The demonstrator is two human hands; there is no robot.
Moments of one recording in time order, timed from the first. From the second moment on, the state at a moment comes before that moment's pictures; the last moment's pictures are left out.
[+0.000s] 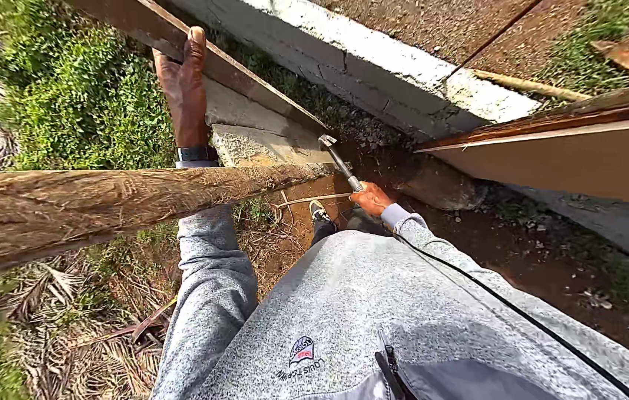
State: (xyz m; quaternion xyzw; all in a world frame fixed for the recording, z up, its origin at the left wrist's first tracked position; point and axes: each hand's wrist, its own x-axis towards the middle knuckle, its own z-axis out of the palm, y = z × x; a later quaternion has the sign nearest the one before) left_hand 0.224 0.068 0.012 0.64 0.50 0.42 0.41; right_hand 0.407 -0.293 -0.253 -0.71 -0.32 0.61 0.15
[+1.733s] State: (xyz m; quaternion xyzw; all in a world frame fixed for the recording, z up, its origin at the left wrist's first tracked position) left_hand 0.568 0.198 -0.035 0.78 0.41 0.26 0.40; right_hand 0.232 -0.374 -0.124 -0.80 0.19 0.55 0.12
